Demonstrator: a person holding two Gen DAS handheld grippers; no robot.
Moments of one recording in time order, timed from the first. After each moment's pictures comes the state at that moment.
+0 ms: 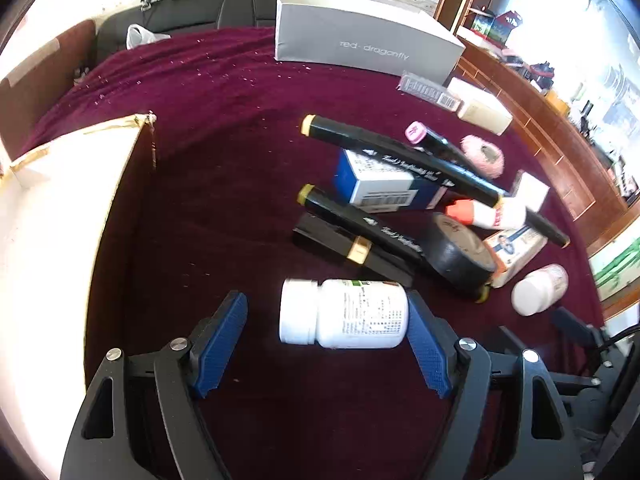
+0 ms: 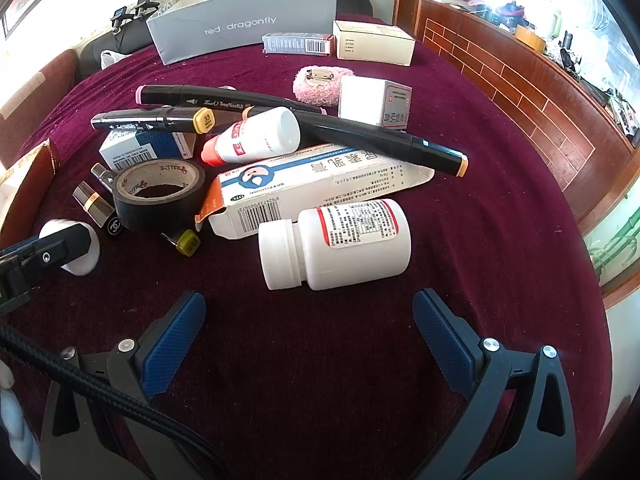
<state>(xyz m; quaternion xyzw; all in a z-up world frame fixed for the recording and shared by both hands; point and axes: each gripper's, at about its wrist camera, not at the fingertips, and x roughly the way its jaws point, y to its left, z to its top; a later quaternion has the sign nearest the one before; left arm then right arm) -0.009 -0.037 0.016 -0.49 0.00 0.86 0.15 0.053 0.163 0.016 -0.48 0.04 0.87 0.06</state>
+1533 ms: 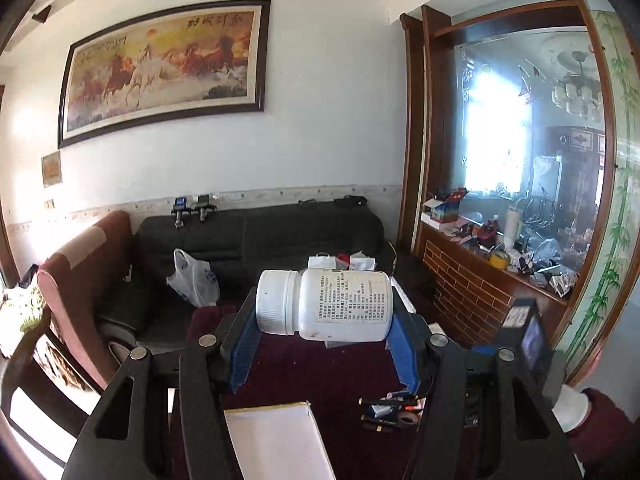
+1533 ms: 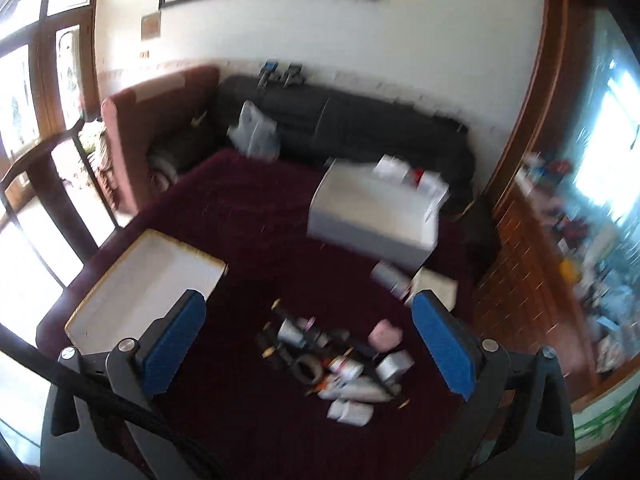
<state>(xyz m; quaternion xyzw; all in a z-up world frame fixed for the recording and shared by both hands) 0.080 -0.205 0.428 -0.18 0.02 0.97 0.17 0.040 0.054 0.271 -0.38 -0.11 0.91 -0.15</state>
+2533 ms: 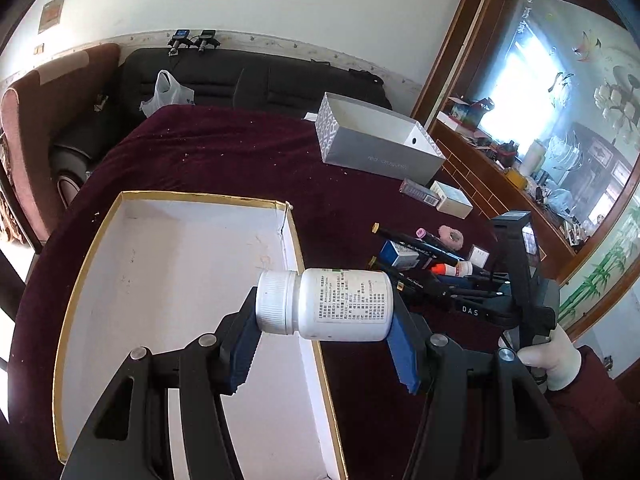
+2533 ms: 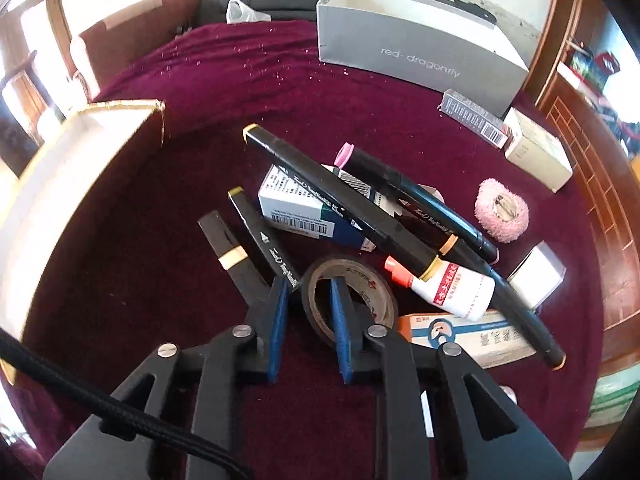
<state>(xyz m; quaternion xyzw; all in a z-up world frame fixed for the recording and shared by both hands) 0.045 -0.208 0.116 -0.37 -0.08 0.90 0.19 -0.014 0.087 0.049 -0.48 -0.08 0.86 -0.14</state>
